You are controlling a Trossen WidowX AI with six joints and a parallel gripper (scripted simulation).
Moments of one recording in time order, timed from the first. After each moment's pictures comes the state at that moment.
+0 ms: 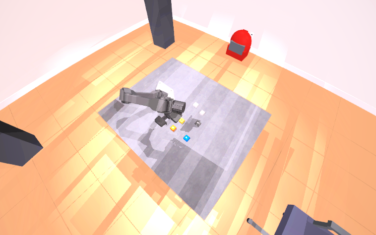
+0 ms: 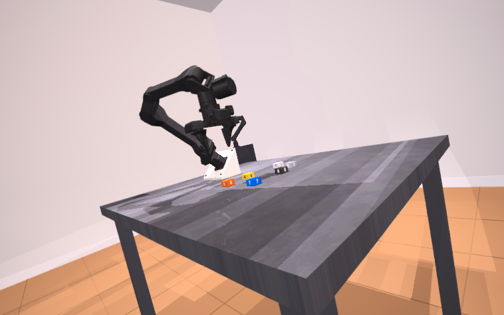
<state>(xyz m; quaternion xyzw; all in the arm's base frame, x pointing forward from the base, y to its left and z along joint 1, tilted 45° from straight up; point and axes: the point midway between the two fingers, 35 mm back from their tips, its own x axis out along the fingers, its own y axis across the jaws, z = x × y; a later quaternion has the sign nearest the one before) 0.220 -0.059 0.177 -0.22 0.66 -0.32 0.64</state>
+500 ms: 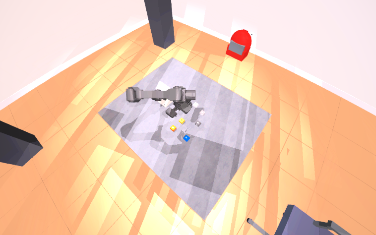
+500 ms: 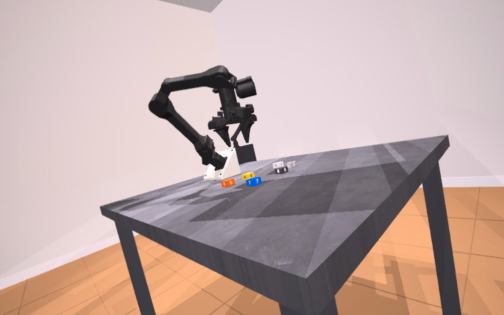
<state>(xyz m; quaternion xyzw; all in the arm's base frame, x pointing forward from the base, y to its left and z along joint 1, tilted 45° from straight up) 0.233 -0.001 0.117 -0.23 0.66 -0.31 0.64</state>
